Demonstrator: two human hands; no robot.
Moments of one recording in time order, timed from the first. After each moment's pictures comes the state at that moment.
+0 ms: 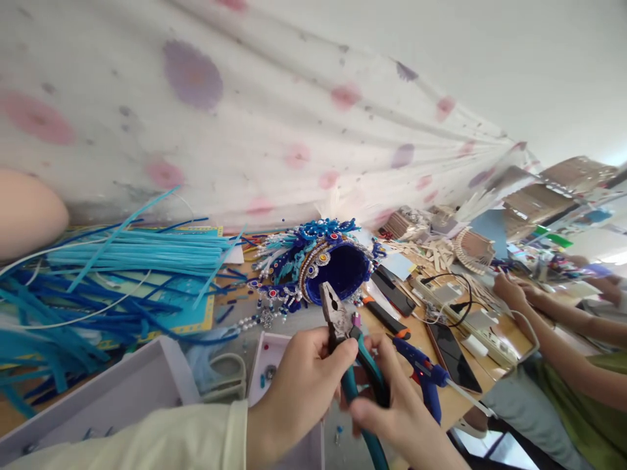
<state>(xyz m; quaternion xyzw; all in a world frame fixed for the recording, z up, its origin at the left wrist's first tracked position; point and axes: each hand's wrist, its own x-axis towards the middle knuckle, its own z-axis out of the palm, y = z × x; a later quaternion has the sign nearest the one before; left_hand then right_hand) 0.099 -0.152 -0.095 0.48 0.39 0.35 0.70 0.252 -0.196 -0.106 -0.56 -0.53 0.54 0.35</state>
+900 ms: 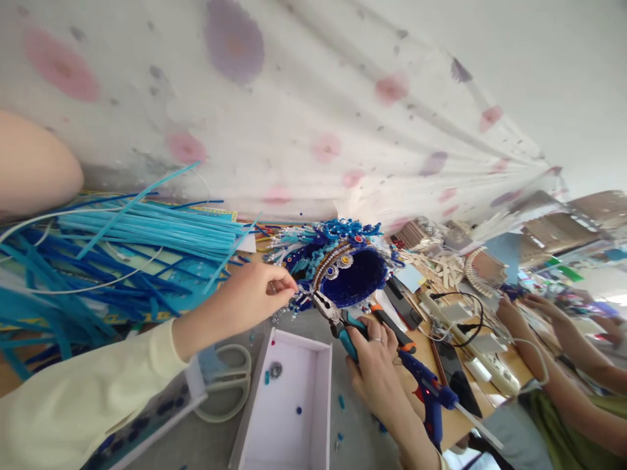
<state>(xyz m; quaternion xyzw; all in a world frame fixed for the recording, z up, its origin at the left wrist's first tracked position) -0.003 -0.078 -0.098 0.71 0.51 0.30 0.38 0.270 -0.137 -0.159 -0.58 -0.81 -0.06 0.08</state>
